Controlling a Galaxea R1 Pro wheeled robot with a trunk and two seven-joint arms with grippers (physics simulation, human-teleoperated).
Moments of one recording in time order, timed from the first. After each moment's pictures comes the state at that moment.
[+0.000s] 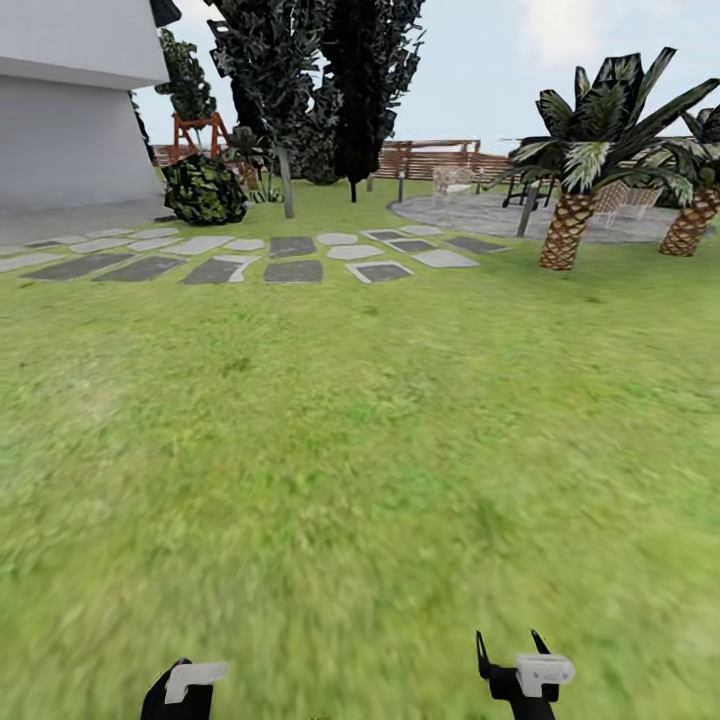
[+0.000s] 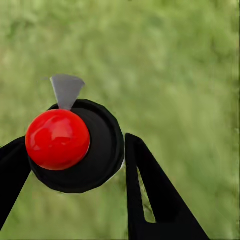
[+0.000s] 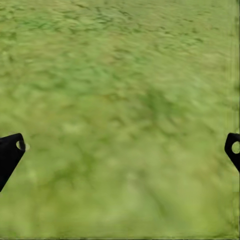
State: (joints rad) left arm -0.36 0.05 0.14 -0.19 -0.16 -0.46 0.15; right arm -0.40 -0.03 0.26 -0.04 -0.12 -1.01 -0.20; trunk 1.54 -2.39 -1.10
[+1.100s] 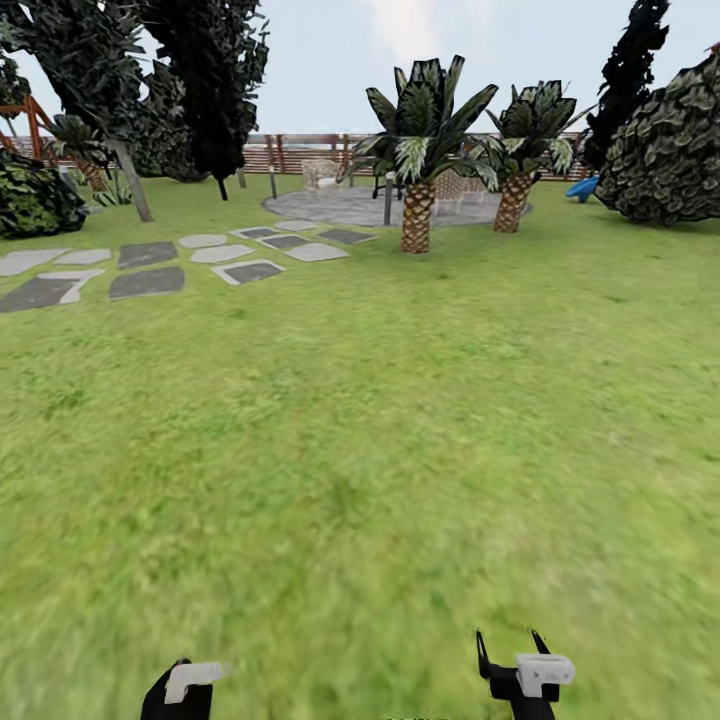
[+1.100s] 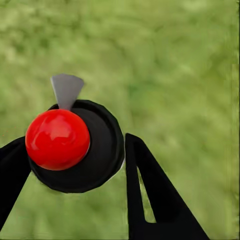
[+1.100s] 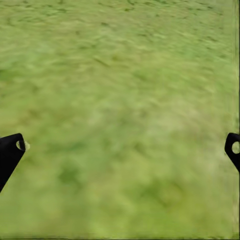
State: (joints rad) left arm -0.36 0.05 0.14 -0.19 -0.16 -0.46 0.15; right arm -0.40 -0.03 0.26 -0.04 -0.12 -1.01 -0.20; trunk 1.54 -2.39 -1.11
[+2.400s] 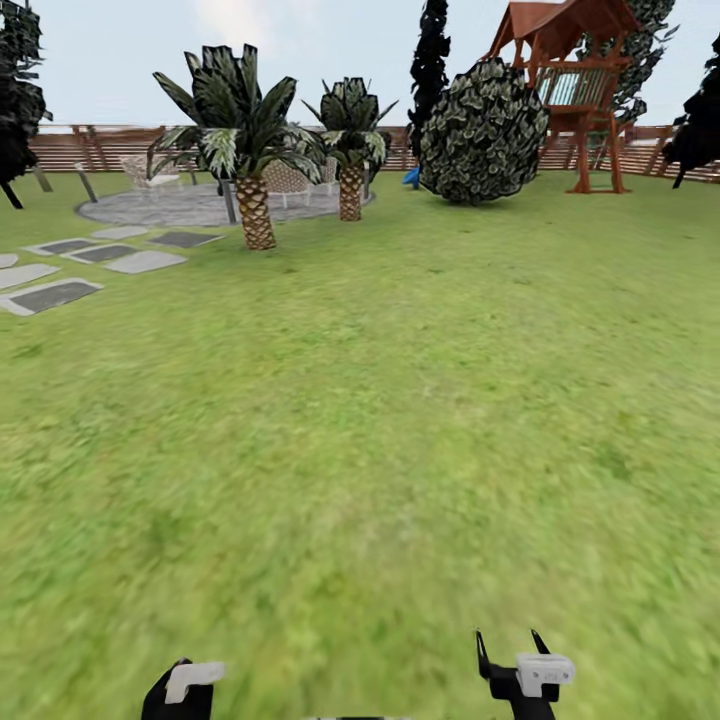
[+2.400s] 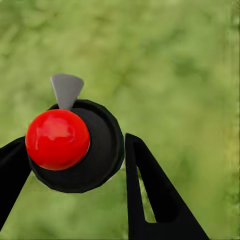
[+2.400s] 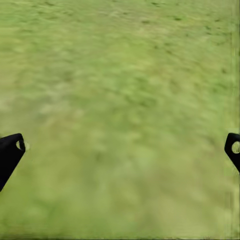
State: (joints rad) left arm -0.36 0.05 0.14 -0.19 -0.16 -0.46 0.15; right arm -0.40 -0.03 0.26 -0.04 -0.12 -1.01 -0.20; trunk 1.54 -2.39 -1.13
